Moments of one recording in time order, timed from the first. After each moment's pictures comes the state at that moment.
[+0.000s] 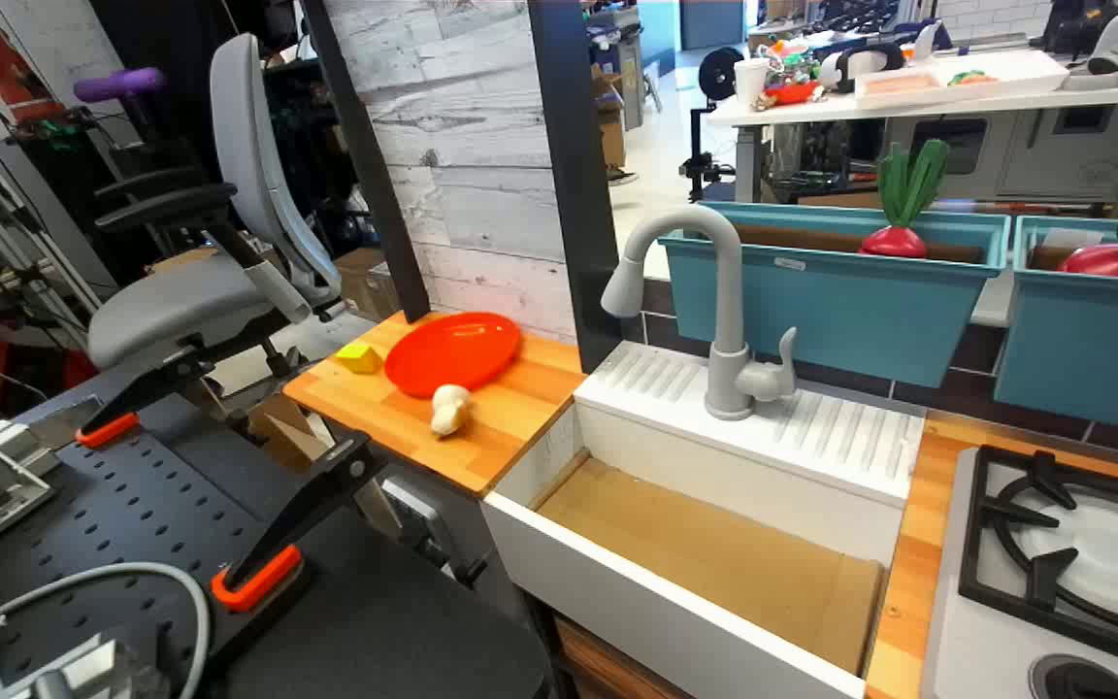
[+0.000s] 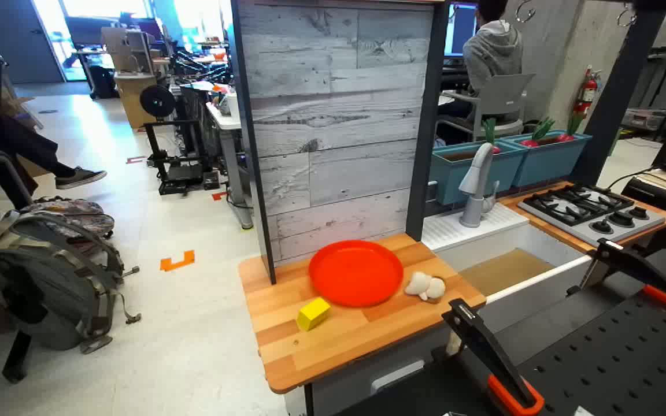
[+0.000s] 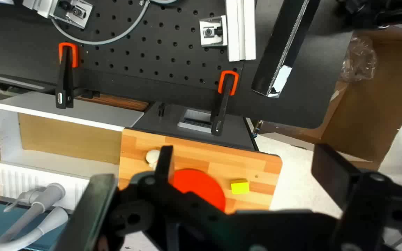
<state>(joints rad) 0.23 -0.73 0.28 -2.79 0.11 2.04 0.17</state>
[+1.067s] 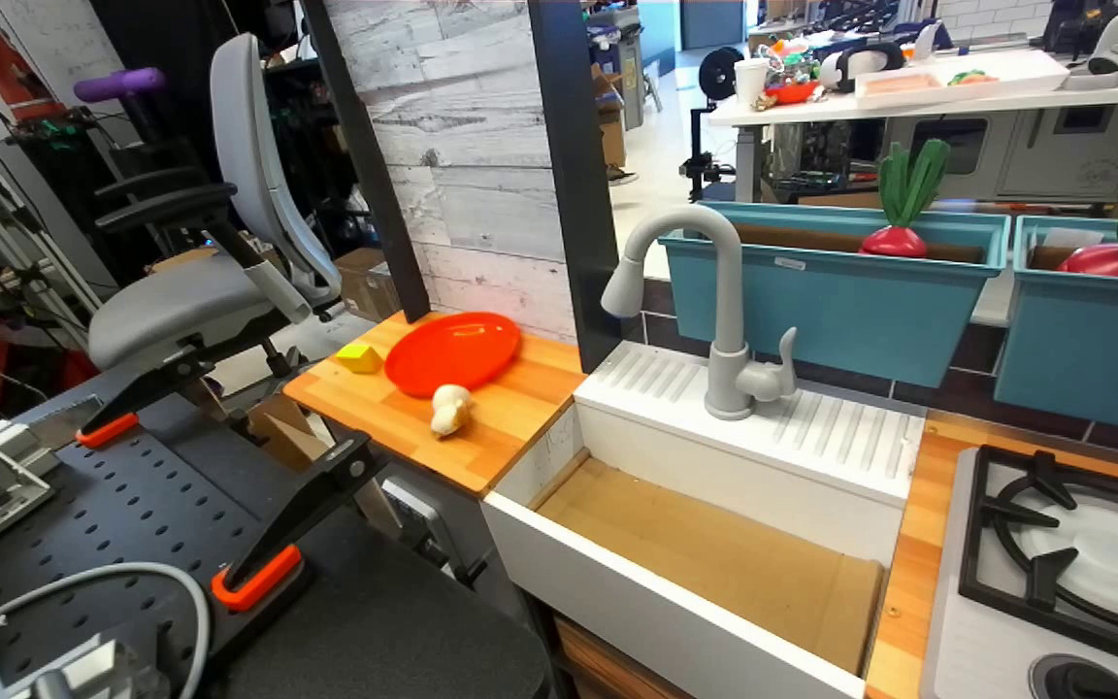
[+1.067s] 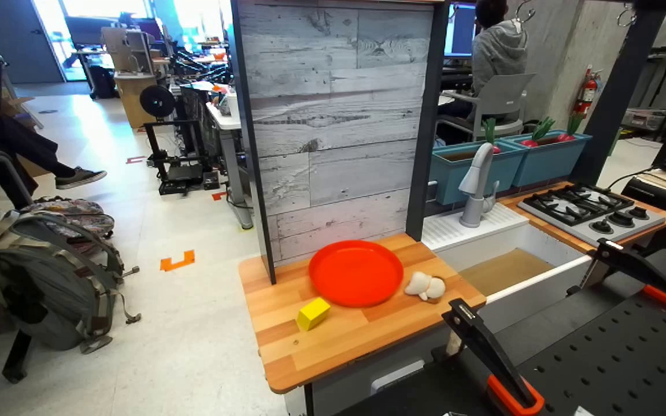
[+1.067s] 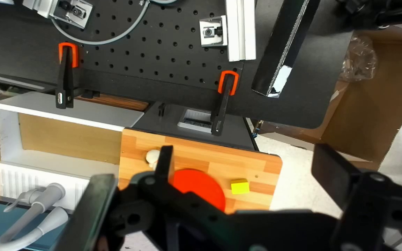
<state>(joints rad) 0.23 -0.73 0.28 -2.79 0.11 2.04 0.17</state>
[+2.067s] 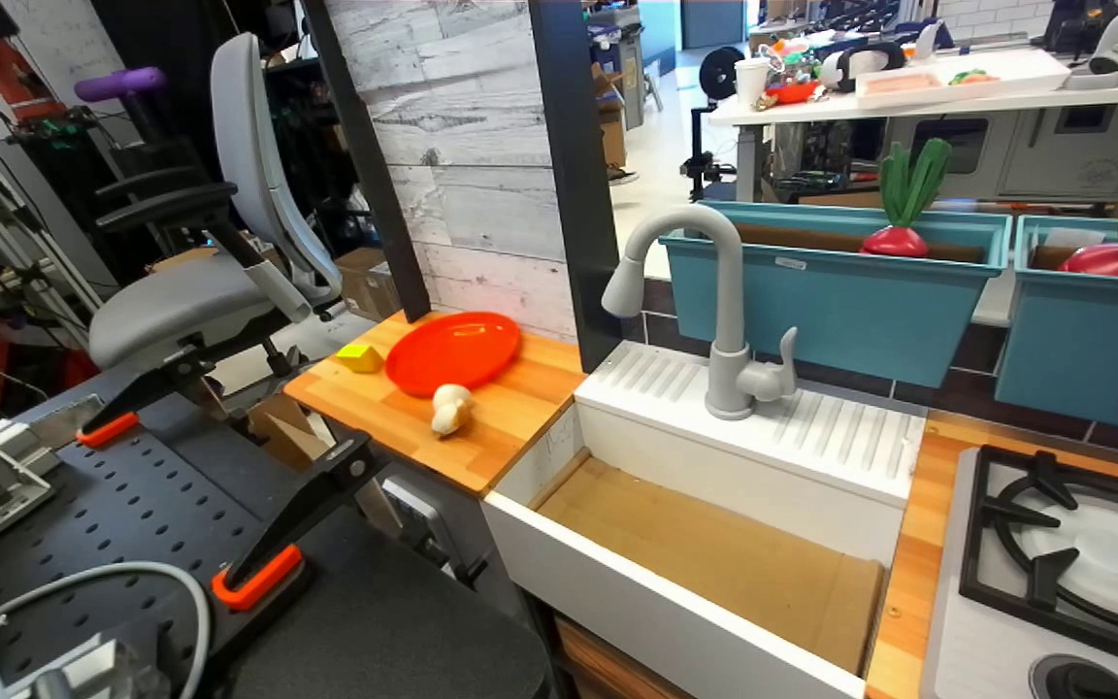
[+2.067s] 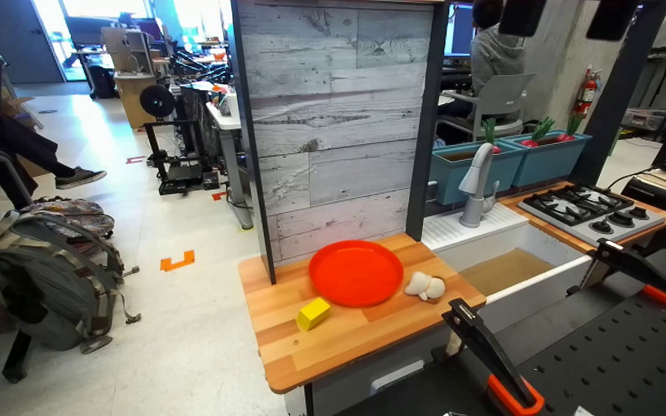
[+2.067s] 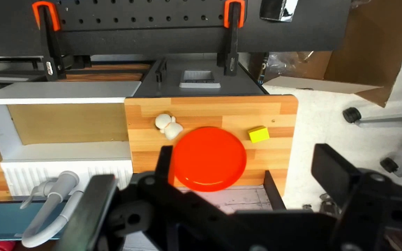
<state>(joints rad) 0.12 -0.57 0.20 -2.76 0.11 2.29 0.19</state>
